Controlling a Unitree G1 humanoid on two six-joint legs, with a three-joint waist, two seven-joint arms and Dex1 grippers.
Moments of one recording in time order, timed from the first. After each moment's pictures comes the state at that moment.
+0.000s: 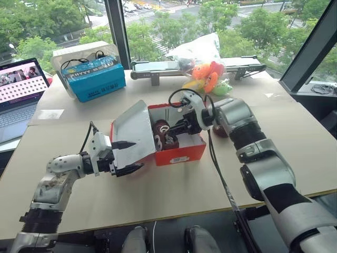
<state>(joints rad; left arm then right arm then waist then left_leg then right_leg) -0.25 0.68 0.07 -0.02 -0.45 0.19 -1.15 -1.22 -0.29 0.27 0.73 0.05 0.84 1.11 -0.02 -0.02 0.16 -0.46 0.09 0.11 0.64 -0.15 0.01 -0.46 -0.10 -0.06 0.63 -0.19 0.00</state>
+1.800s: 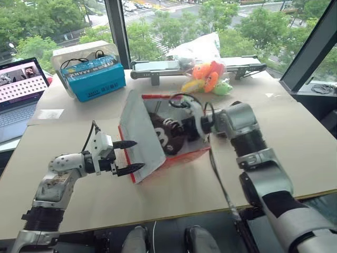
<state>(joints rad) -0.27 0.67 0.06 0.00 -0.45 0.19 -1.16 -1.11 -0.20 0.11 0.53 0.22 1.24 0.98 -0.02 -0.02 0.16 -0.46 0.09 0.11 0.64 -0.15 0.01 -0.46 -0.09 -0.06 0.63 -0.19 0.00</state>
